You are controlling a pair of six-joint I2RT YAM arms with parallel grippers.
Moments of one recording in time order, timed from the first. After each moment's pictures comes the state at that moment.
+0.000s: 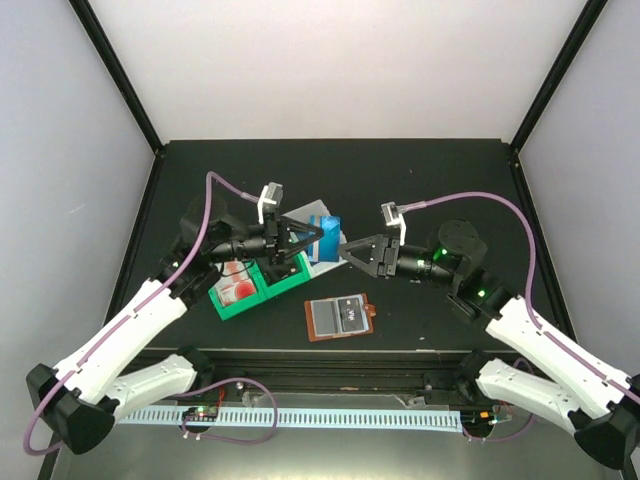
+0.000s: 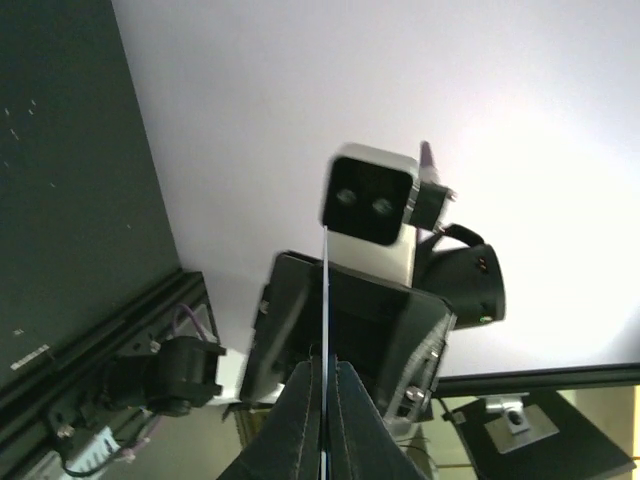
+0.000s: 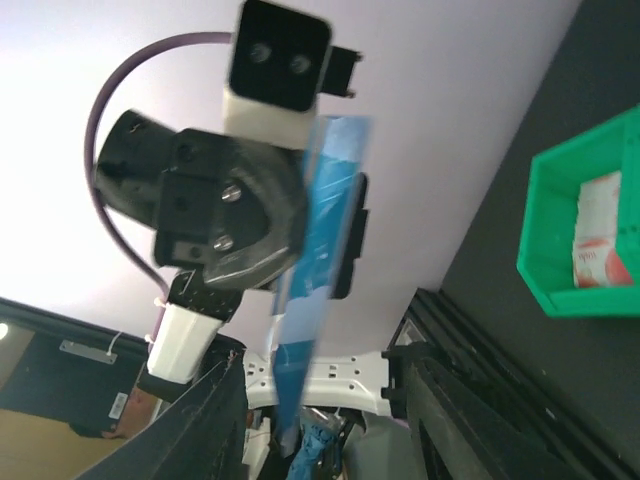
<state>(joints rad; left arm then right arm) -0.59 0.99 0.96 -0.07 0.78 -1.31 0.74 0.87 0.80 0.06 -0.62 1.12</state>
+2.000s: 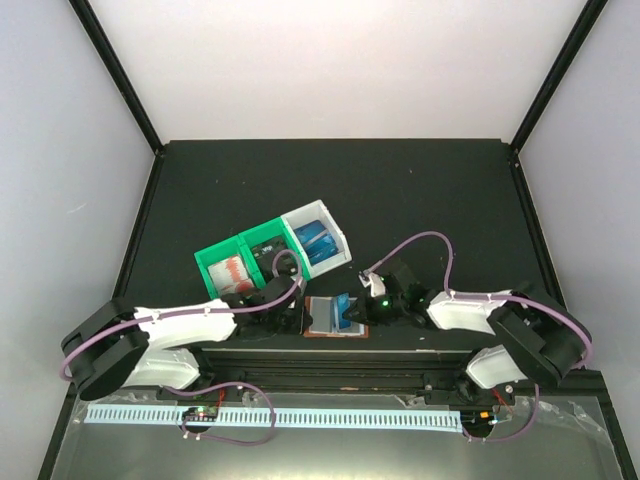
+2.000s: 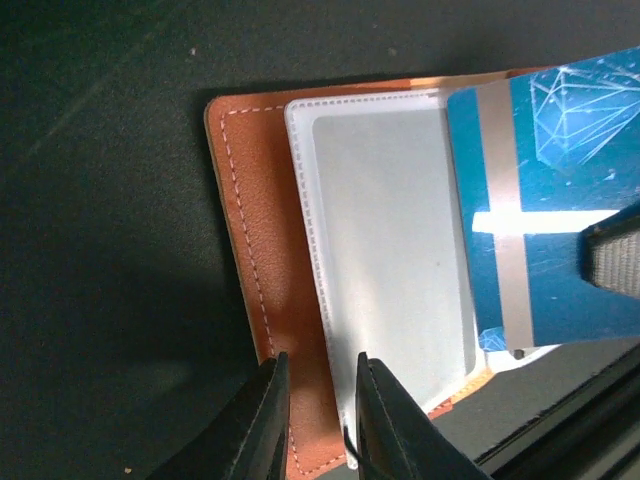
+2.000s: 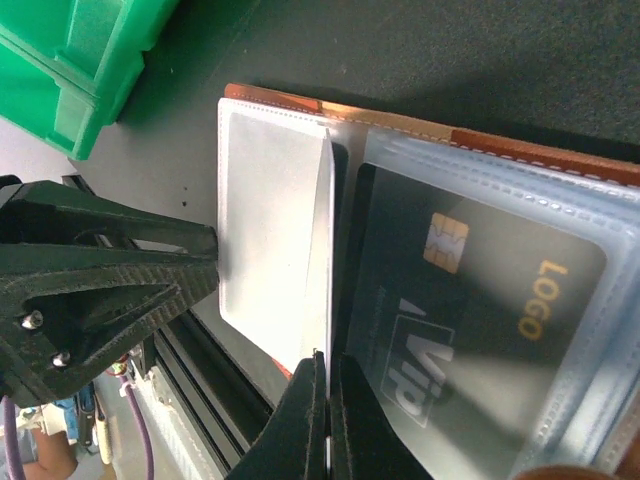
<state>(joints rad) -0.92 1.24 0.44 -0.16 0.12 -0.85 0.75 1.42 0.41 0.17 -0.57 0.87</state>
